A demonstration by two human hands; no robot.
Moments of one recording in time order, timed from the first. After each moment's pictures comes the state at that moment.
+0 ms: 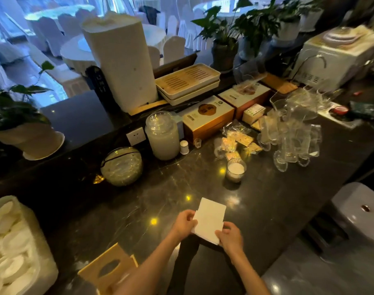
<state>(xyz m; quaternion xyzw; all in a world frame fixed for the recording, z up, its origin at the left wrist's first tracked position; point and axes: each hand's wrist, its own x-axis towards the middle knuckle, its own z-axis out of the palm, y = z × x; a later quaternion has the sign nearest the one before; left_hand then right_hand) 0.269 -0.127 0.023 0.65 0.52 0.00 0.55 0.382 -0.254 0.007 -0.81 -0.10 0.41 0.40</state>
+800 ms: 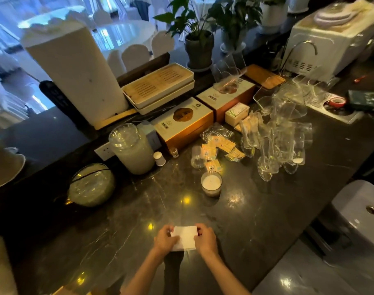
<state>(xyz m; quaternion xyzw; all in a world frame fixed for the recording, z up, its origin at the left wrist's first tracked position) 0.352 -0.119 -0.037 0.61 0.62 0.00 0.49 0.474 -0.206 -0.063 -0.82 -0.19 0.44 0.32</state>
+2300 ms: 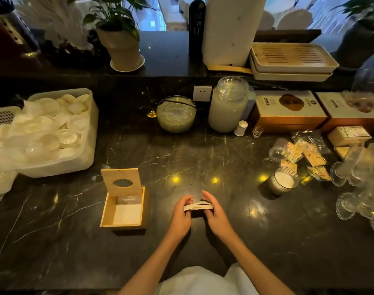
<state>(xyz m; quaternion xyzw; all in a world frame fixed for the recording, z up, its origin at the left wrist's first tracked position) 0.255 -0.215 -0.061 0.53 0.63 0.33 0.45 0.407 -0.209 -0.054 -0.59 -0.53 0.53 0.30</state>
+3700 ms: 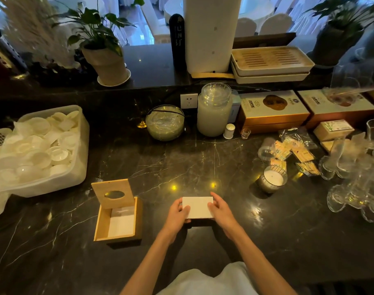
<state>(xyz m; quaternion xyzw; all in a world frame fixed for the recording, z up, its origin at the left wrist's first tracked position) 0.265 -0.200 -0.004 0.38 0.65 0.28 0.59 0.431 -0.192 -0.024 -0.66 -0.38 0.59 0.28</state>
